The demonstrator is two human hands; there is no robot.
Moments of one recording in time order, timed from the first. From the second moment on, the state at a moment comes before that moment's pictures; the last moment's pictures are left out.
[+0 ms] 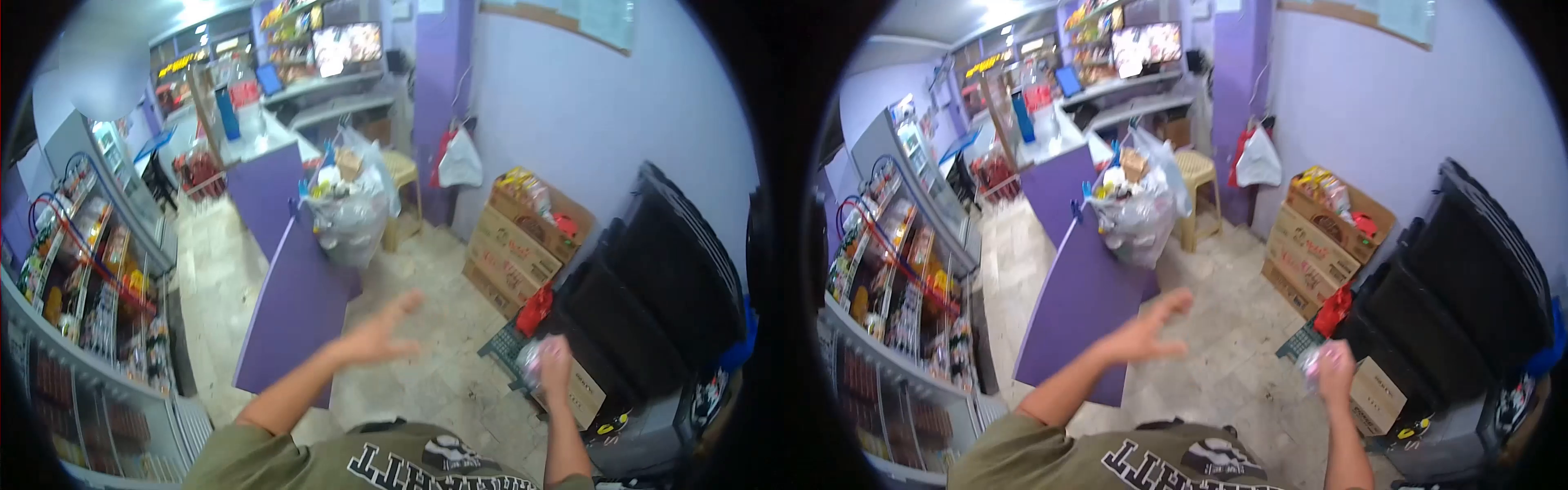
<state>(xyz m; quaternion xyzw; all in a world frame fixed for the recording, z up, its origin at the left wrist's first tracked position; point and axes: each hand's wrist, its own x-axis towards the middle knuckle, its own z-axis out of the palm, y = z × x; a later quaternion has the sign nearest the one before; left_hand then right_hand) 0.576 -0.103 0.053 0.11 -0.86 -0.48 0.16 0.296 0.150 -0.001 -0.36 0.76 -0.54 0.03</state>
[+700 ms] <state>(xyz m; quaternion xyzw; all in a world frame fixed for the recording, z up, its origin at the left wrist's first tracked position) 0.699 -0.351 0.069 0.49 -0.63 -0.60 0.05 0.252 -0.327 0.043 -0.59 0.47 -0.58 0.28</state>
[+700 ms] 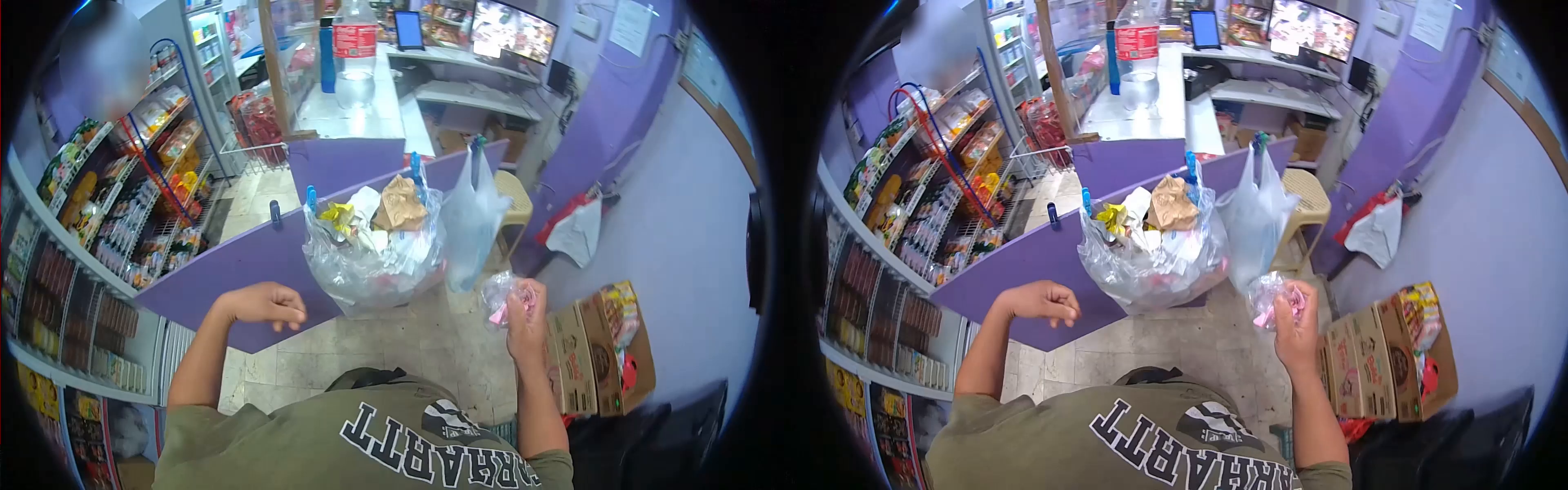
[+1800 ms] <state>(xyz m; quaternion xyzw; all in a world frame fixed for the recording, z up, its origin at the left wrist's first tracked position) 0.532 -0.413 0.039 0.48 -0.77 0.29 0.32 0.430 -0.586 0.082 -0.94 -0.25 0.04 0.24</state>
